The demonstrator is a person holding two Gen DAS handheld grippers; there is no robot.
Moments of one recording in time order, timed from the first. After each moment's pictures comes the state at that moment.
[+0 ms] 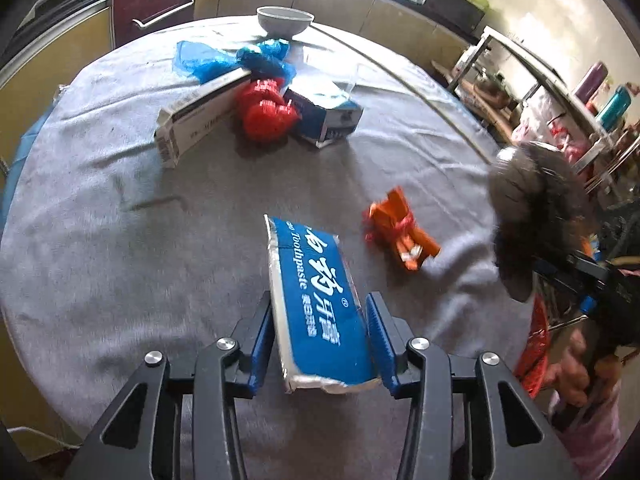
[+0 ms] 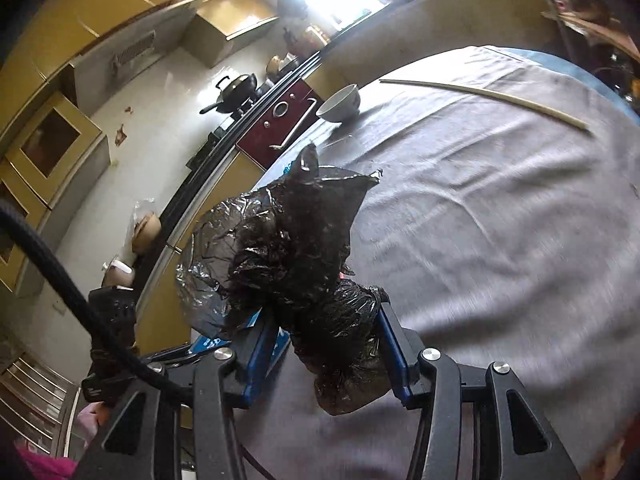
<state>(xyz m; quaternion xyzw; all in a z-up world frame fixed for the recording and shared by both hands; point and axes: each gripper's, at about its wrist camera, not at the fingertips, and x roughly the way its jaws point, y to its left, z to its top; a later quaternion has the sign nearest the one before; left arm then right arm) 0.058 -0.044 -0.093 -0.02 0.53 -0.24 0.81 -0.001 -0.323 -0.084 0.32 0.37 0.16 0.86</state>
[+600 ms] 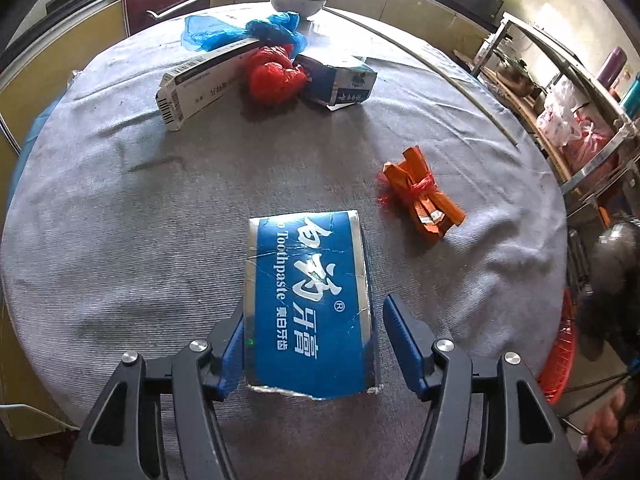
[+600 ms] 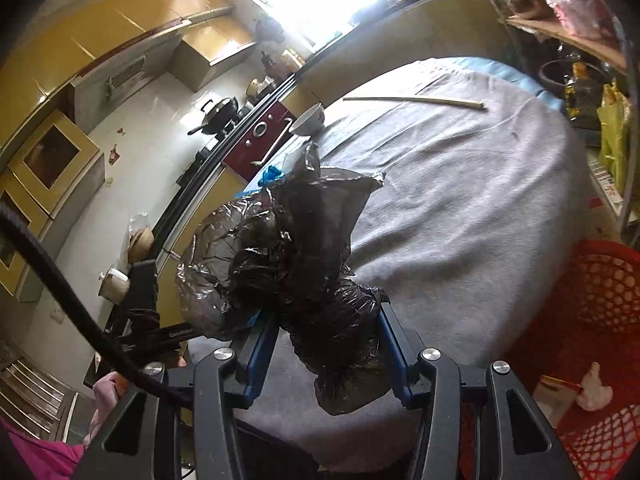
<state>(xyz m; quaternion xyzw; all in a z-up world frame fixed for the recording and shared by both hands) 0.045 -0.061 -0.118 0.01 0.54 -0.19 0.82 -0.117 -0.367 -0.081 0.34 0.35 0.11 0.87</state>
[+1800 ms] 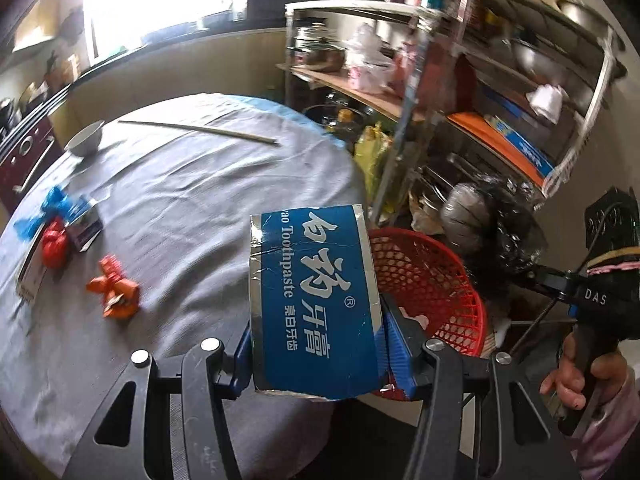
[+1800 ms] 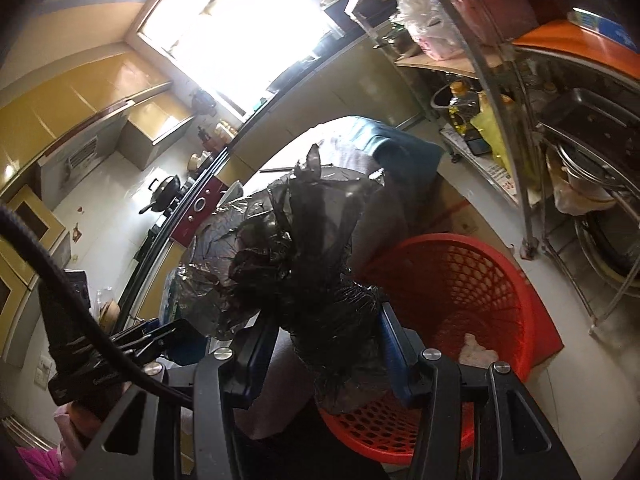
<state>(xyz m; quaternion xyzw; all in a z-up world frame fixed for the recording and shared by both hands) -0.096 -0.258 -0.043 0.16 0.41 -0.41 0.80 -0.252 -0.475 -0.089 0.39 0.28 -0.04 0.87</state>
